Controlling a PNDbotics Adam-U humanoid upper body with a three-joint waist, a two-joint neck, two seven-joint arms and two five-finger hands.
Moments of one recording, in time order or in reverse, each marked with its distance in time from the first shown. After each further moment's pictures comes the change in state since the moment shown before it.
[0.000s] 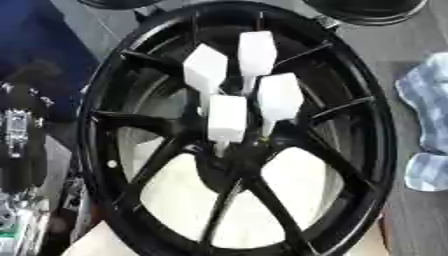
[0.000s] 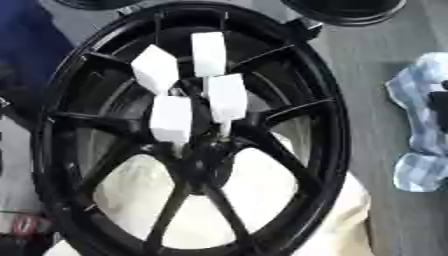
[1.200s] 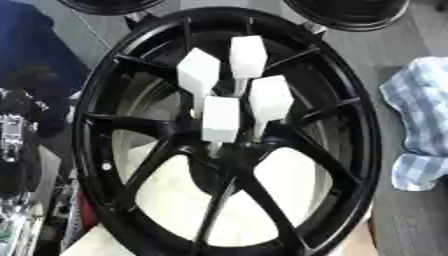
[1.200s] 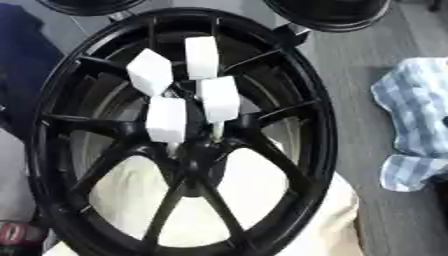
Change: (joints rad) left arm 0.022 0.019 -0.001 0.000 -0.004 0.001 -0.005; right arm -0.022 -0.715 -0.008 0.000 0.288 -0.189 0.234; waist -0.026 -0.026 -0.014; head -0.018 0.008
